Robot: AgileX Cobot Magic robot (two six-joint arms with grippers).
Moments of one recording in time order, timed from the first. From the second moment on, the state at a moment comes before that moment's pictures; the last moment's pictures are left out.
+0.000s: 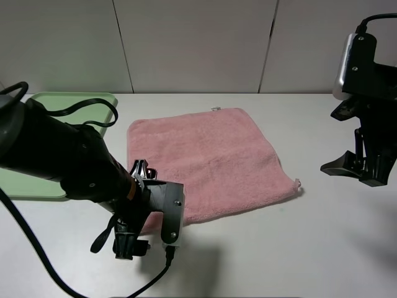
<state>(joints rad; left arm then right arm) -0.85 1.84 -0.69 0.28 0.17 0.59 0.19 1.18 -0.72 0.22 0.65 -1.22</state>
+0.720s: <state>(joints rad) -0.85 1.87 -0.72 0.27 0.20 0.58 0.19 1.18 -0.72 0.22 0.65 -1.22</state>
